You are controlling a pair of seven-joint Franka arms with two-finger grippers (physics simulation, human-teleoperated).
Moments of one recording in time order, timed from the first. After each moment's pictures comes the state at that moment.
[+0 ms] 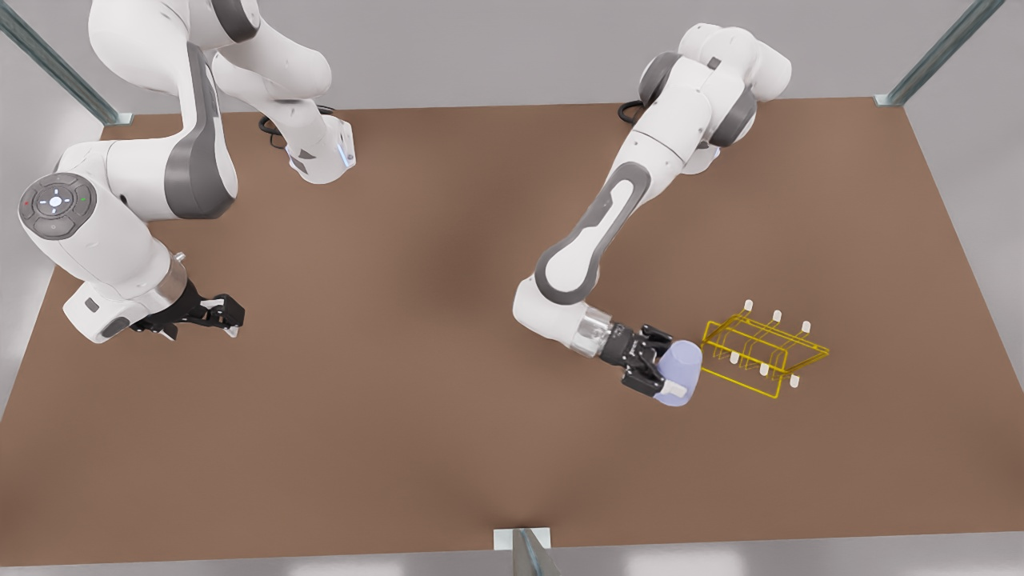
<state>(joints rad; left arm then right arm) -0.60 0.87 -0.09 -1.21 1.58 1.38 0.63 -0.04 0.27 0.17 -1.31 -0.15 1.65 0.07</state>
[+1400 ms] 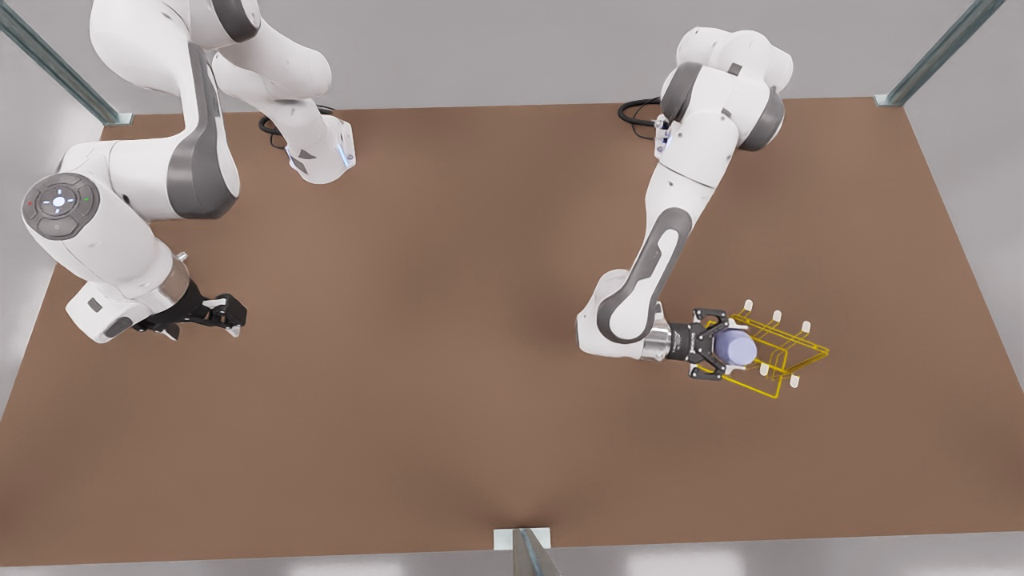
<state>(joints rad) -0.45 0.86 -0.09 -1.49 1.37 1.24 1.11 -0.03 0.27 0.17 -1.31 -0.15 1.65 0.08</state>
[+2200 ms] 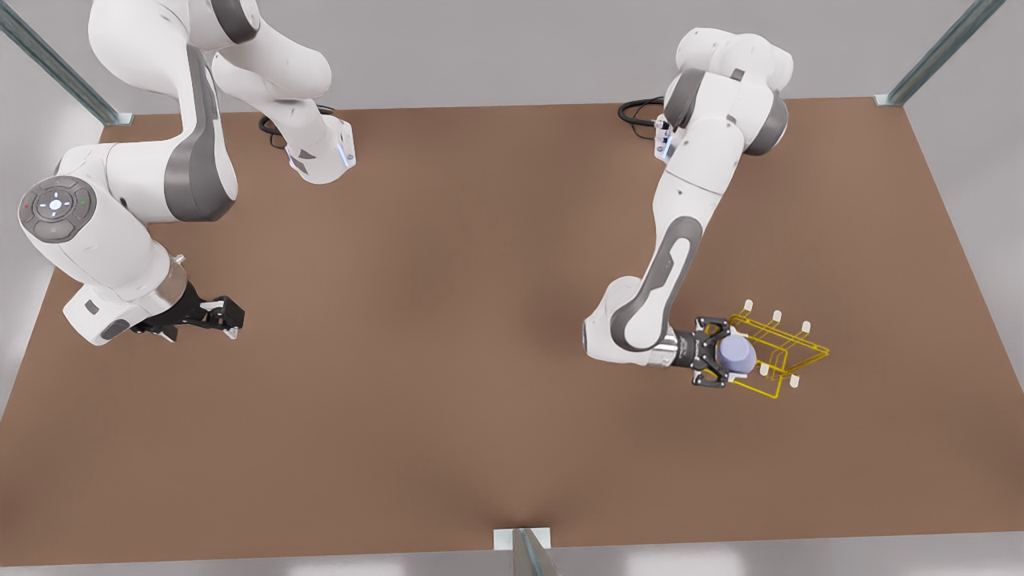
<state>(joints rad) -0.42 0.88 -0.09 -1.46 1.33 1.33 0.98 -0.04 0.28 0.17 -1.31 -0.15 1.66 0.08</state>
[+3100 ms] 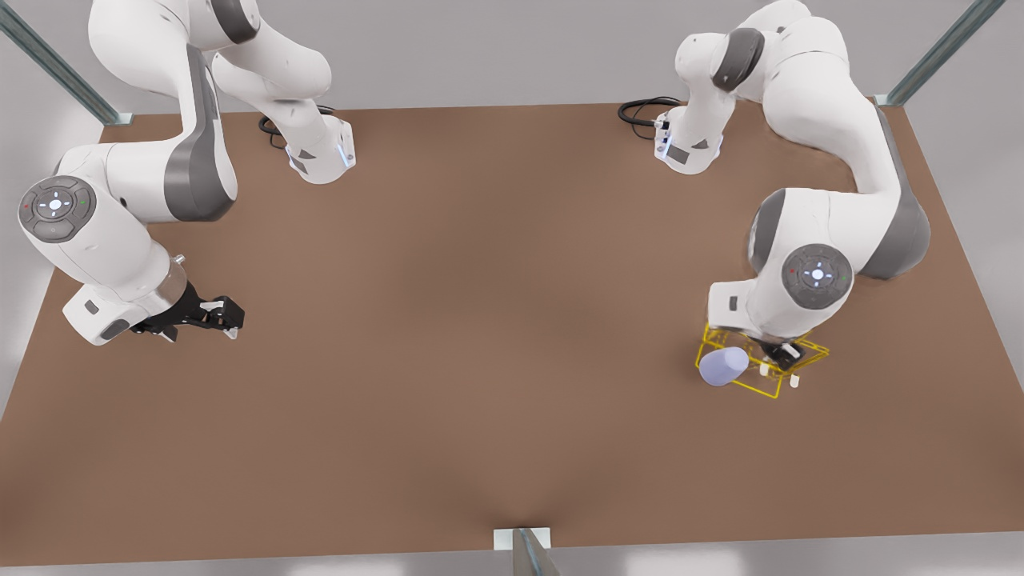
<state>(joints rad) -0.17 0.50 -0.12 -0.97 0.21 1.36 0.67 -0.04 0.28 0.17 -1.31 -0.15 1.66 0.08</state>
